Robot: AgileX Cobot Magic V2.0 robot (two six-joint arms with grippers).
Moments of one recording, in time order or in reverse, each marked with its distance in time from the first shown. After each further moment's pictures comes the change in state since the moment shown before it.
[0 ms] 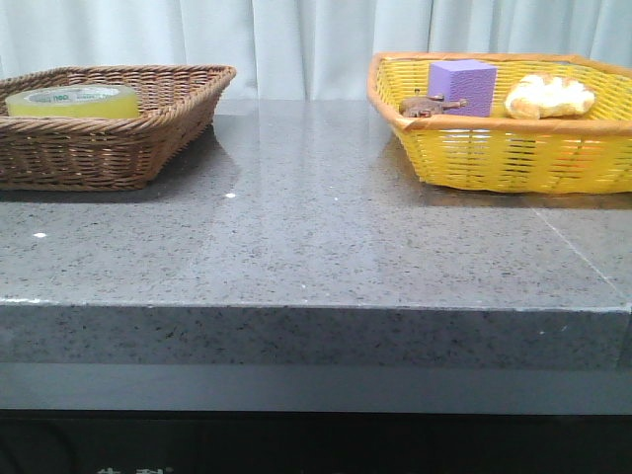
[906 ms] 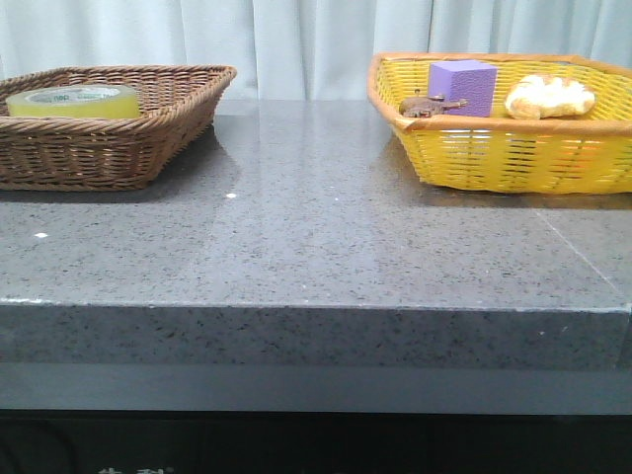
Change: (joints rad) left arm 0.000 -0.250 0.312 0.000 -0.054 0.000; right arm 0.000 0.000 0.000 0.000 0.000 0.000
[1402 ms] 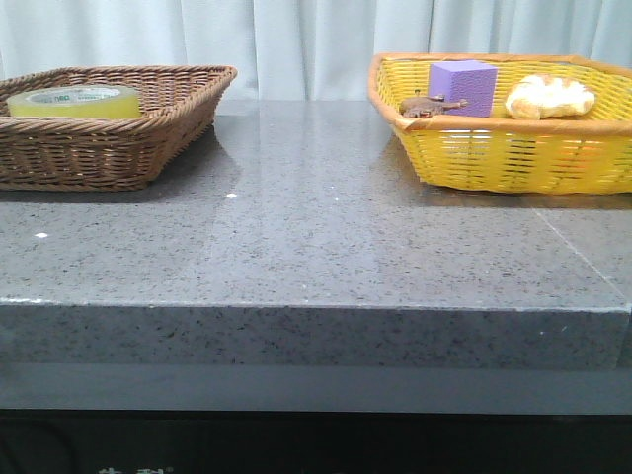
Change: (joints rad) left arm 0.000 0.000 0.164 0.000 -0.238 0.000; right arm 0.000 -0.002 0.000 0.000 0.000 0.000
